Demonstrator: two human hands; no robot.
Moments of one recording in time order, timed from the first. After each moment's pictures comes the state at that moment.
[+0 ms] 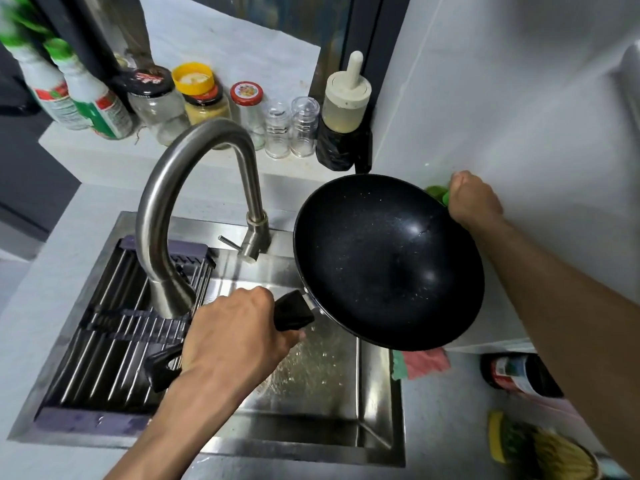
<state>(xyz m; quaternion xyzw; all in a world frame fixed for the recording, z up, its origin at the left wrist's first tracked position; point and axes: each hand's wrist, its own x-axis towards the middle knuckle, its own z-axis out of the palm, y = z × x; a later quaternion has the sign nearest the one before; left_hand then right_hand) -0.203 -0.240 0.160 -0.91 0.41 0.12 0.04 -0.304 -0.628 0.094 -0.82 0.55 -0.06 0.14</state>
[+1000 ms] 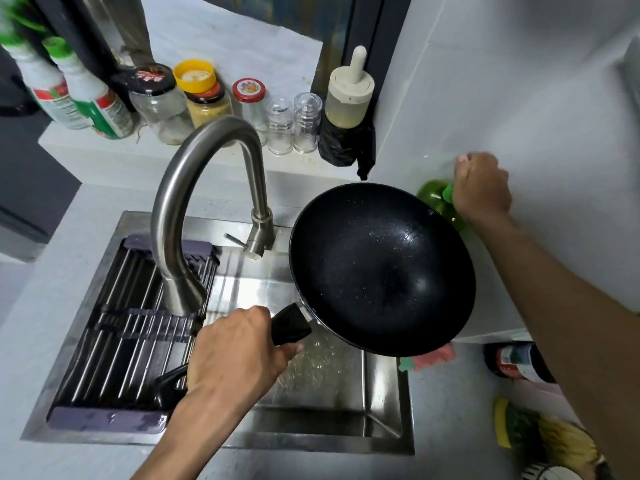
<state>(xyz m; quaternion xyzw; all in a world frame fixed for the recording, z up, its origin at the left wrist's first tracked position) -0.202 -0.214 0.131 -0.91 0.39 0.15 0.02 -0.301 -0.604 0.110 -0.82 0.55 -0.14 0.10</state>
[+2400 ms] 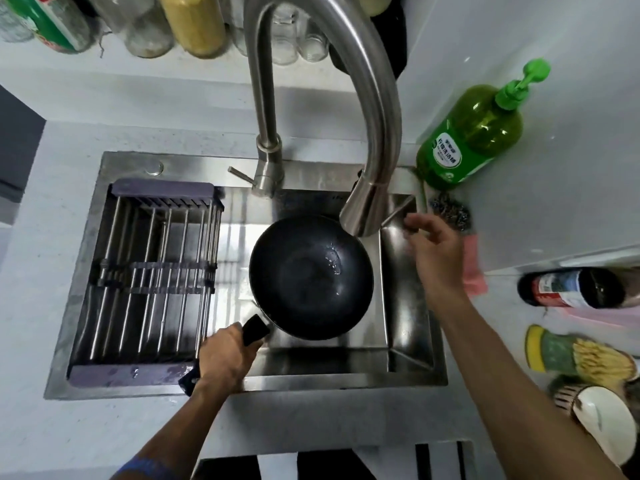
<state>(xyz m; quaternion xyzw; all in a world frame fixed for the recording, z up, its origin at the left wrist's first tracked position) -0.178 -0.105 -0.108 -0.90 0.27 0.34 0.05 -0.336 -0.386 -0.004 -0.58 0.55 -0.27 0.54</state>
